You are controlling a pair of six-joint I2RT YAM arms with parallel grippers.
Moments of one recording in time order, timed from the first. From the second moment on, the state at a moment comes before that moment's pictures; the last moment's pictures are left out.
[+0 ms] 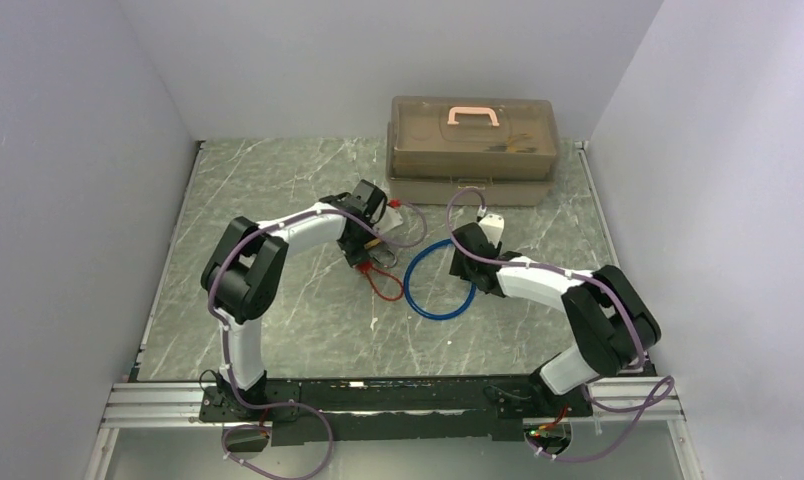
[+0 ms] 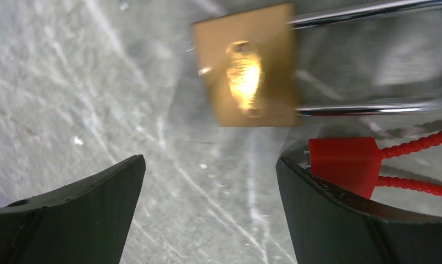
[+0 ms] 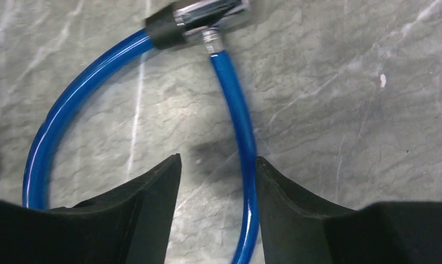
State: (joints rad) left arm -0.56 1.95 1.35 -0.54 -0.23 0.54; right arm 0.56 1.49 0.70 -0.11 0.42 0.68
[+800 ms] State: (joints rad) left arm -0.56 1.82 1.32 -0.69 0.11 0.58; right arm 0.42 1.59 0.76 -0.14 0.56 0.83
